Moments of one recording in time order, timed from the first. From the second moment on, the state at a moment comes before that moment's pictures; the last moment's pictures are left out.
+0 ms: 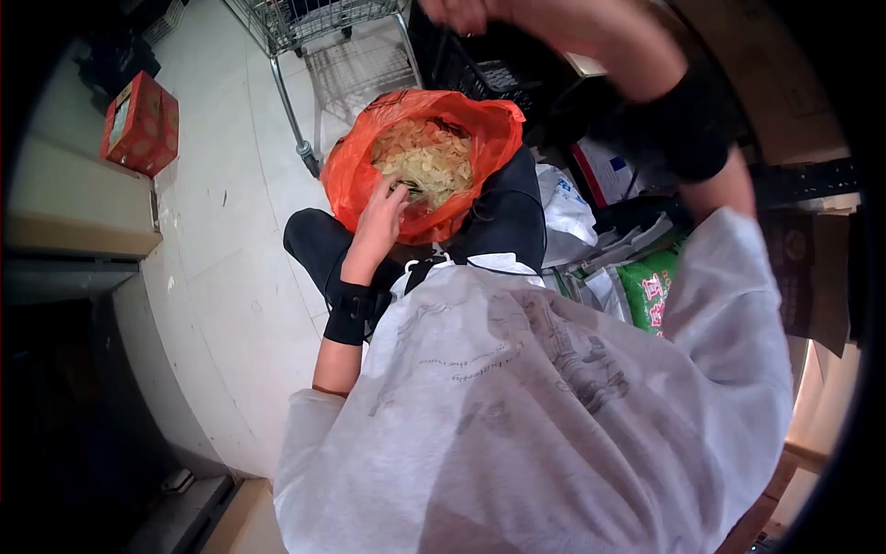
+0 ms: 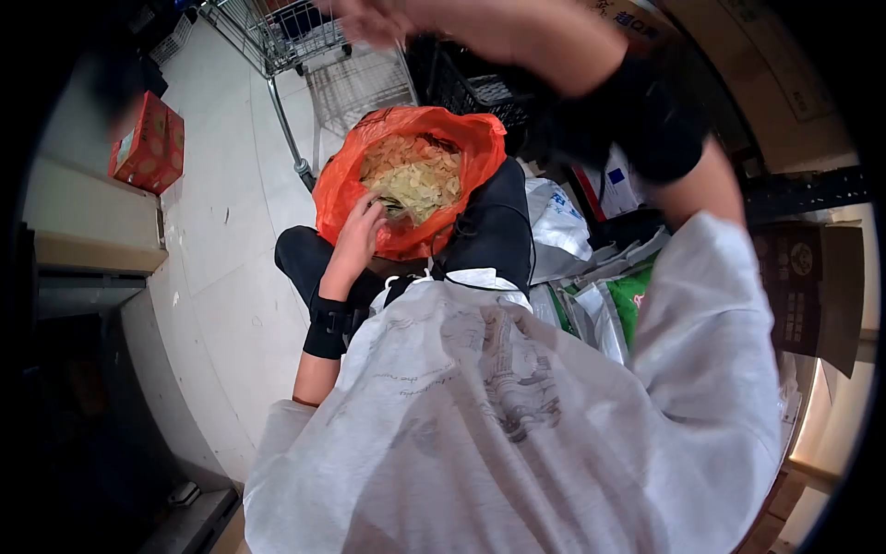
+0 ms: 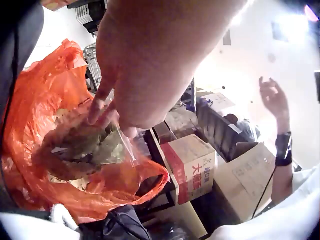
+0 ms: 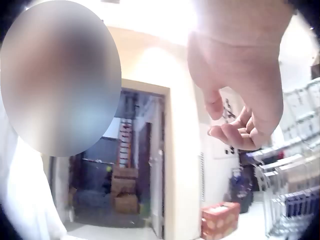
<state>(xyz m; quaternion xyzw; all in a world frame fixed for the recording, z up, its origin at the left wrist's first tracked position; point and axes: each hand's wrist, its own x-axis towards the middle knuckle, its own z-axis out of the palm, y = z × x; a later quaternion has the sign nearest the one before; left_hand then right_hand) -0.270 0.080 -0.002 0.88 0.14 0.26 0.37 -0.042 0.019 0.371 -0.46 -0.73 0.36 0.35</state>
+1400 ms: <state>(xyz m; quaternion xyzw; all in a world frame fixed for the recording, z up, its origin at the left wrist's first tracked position) -0.259 0.091 0.063 0.93 0.24 0.16 0.22 0.075 0.136 -0.139 -0.82 -0.52 0.18 0.16</state>
